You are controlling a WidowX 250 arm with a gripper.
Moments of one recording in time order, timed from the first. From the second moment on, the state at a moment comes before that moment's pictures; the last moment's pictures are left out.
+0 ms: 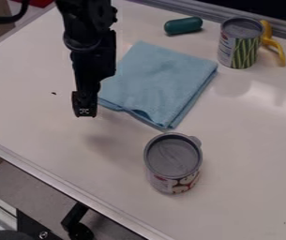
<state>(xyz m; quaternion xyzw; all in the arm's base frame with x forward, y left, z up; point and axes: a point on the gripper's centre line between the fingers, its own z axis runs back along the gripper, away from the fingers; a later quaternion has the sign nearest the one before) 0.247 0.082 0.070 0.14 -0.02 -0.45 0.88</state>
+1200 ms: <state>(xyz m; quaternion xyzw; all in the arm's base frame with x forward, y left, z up) 0.325 0.063 0.086 0.04 -0.06 -0.17 0.98</state>
